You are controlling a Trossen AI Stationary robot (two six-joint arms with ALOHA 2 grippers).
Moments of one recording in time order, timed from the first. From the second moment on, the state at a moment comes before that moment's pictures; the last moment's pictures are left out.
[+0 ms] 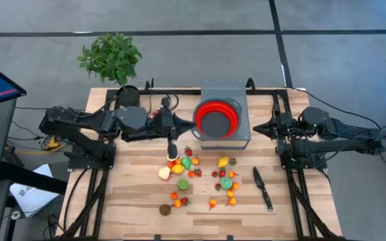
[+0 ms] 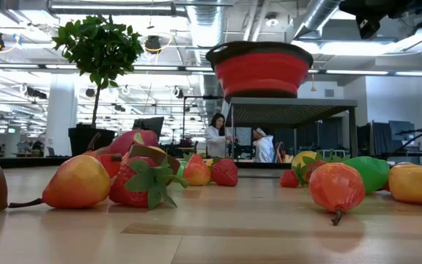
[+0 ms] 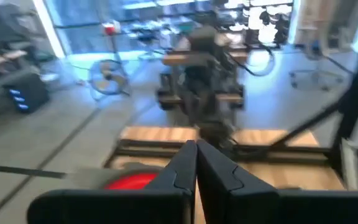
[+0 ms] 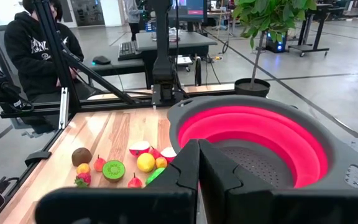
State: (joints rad) left arm -0.21 1.39 1.49 -0.28 -0.41 0.04; right arm -0.06 0.41 0.60 -0.34 0.00 0.04
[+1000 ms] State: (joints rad) left arm -0.21 1.09 0.82 0.37 -0.22 -0.07; right arm -0.06 0.41 0.60 -0.35 0.00 0.04
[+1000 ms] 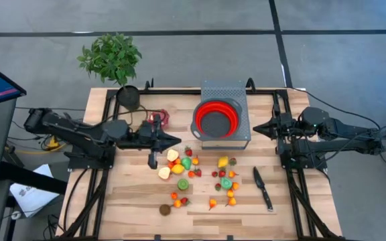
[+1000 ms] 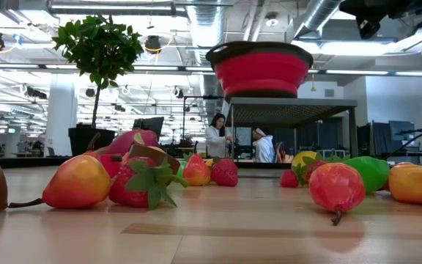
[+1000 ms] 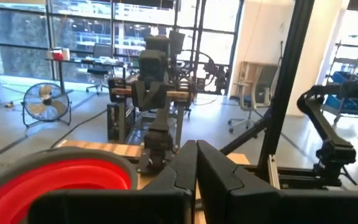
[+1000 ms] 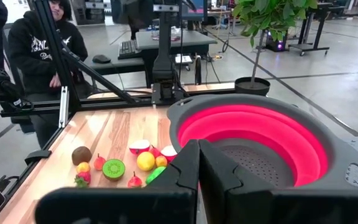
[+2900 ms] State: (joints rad) left arm -0.16 0.48 0.32 0.39 -0.22 -0.01; right arm -0.20 1.27 1.41 -1.20 0.15 0.45
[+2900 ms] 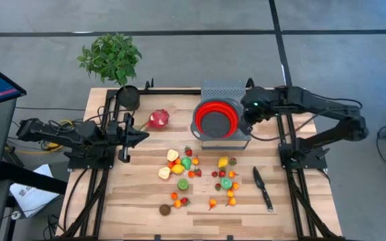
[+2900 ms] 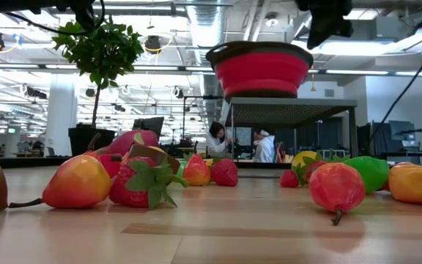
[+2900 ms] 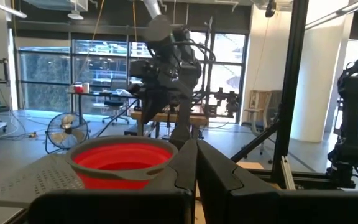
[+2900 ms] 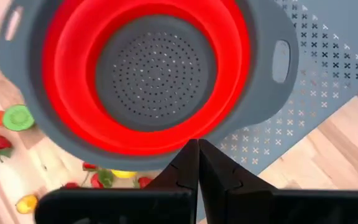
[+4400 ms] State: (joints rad) left arm -0.16 0.48 0.32 0.40 -0.24 -0.02; right arm -0.38 1.44 1.43 -1.26 -0.04 0.63
